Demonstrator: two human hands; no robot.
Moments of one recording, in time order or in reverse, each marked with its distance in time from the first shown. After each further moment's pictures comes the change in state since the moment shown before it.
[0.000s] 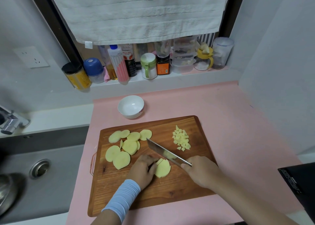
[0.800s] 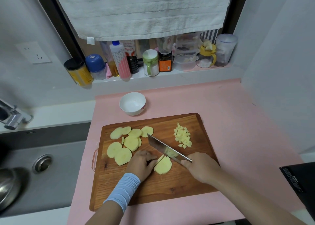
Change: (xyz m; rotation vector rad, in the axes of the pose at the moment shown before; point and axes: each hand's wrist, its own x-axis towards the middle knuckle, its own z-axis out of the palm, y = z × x) left_hand 0.005 -0.005 -0.006 0.100 -0.006 -0.062; right_hand 0.006 0.000 0.003 0.036 -0.031 0.012
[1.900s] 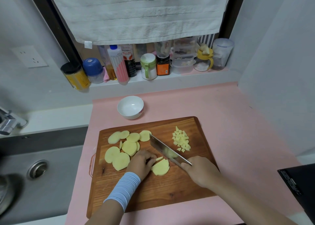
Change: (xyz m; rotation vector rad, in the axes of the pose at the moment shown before) left_hand 0.021 0.005 -0.007 -0.089 -0.050 -0.059; right_hand 0.003 0.002 0.003 0.050 0.028 0.035
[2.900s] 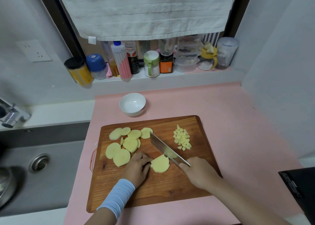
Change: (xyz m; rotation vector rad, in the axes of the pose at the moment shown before) left_hand -0.029 -0.024 0.010 0.029 0.102 0.137; right_hand -0.004 -0.004 0.007 0.075 -0.015 0.009
